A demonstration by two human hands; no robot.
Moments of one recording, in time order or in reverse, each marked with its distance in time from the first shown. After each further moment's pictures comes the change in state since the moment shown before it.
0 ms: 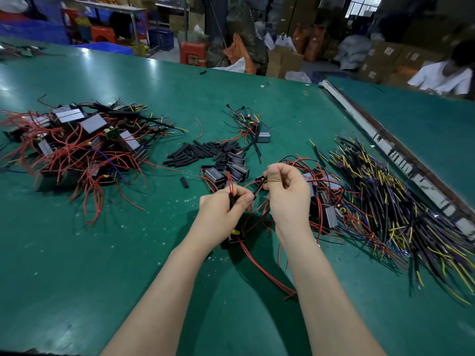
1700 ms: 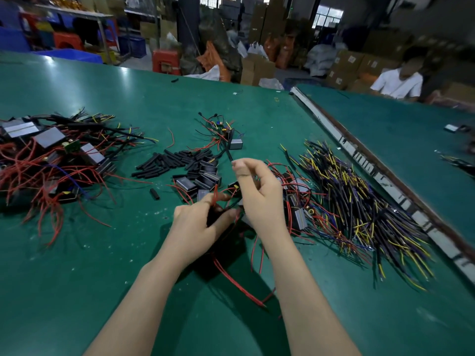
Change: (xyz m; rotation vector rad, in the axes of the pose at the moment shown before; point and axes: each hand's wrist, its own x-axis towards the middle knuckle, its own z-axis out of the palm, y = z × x) left_hand -0.002 -0.001 0.005 0.122 -0.046 0.104; right_hand 0.003 -0.017 -0.012 -0.221 -0.123 -0.279
